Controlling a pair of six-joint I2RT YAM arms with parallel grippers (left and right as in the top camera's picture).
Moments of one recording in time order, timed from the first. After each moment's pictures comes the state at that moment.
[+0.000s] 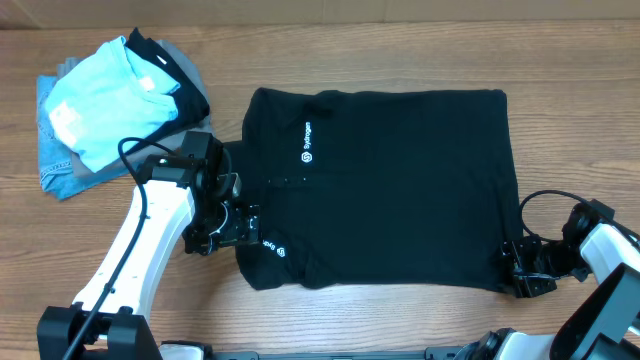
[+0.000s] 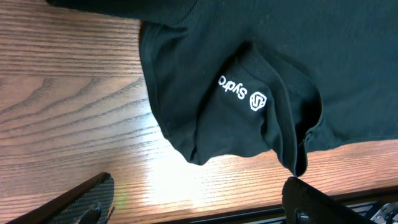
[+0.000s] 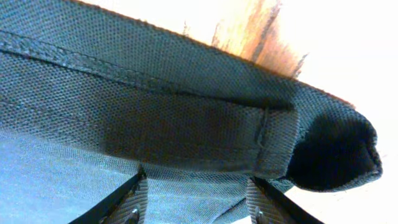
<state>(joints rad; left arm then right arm) -0.12 1.49 1.05 -1.20 0.23 -0.21 -0.61 1.55 0.69 -0.91 -0.30 0.64</state>
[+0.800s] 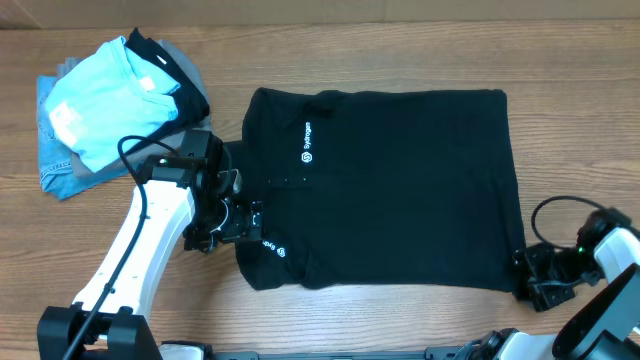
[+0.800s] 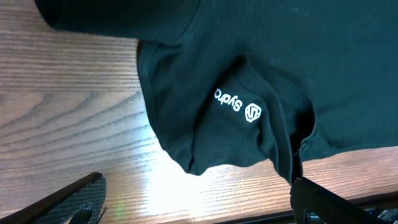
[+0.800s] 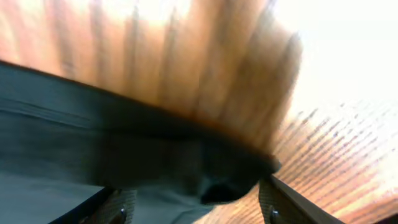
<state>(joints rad) -0.12 1.49 1.05 -1.16 0.23 -0.21 -0.70 1.55 0.71 -0.95 -0.18 0.51</state>
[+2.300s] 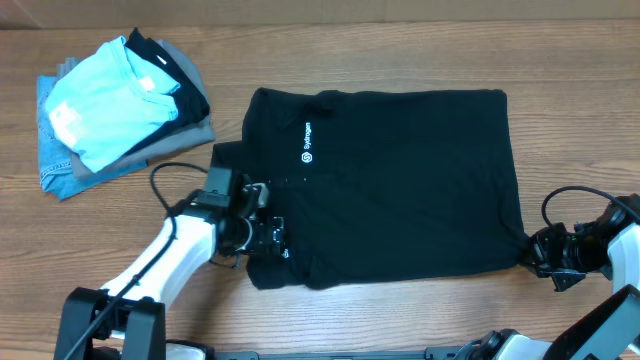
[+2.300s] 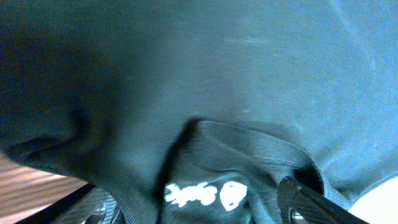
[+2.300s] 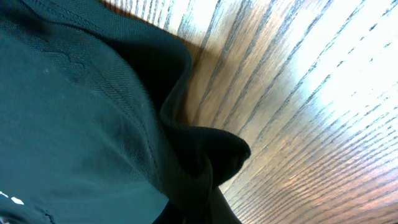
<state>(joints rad) -0.24 1.49 0.69 -0.57 0.36 -0.22 -0.71 1.47 0.84 -1.05 -0.33 0.41</state>
